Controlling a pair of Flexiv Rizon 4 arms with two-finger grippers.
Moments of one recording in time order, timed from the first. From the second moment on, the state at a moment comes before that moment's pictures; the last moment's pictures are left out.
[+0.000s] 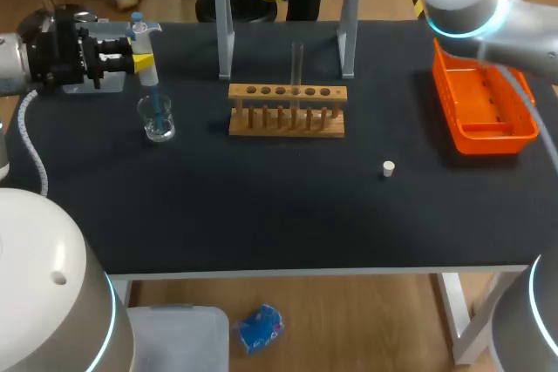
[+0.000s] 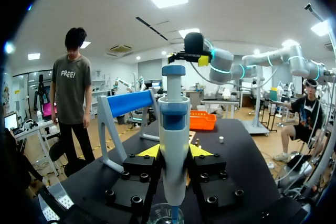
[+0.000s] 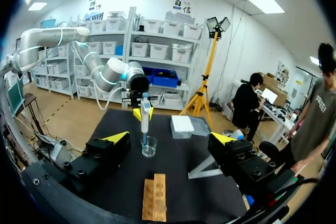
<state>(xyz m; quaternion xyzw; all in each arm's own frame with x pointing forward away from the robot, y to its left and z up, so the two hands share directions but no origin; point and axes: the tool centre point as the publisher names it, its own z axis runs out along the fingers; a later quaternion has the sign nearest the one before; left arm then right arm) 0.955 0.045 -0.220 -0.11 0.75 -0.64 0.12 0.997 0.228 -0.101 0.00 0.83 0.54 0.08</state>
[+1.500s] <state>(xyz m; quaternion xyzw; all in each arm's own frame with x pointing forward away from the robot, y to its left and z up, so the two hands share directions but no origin) 0.955 0.045 -0.220 -0.11 0.75 -0.64 0.12 0.946 0.119 -0.237 0.02 0.78 0.62 0.08</state>
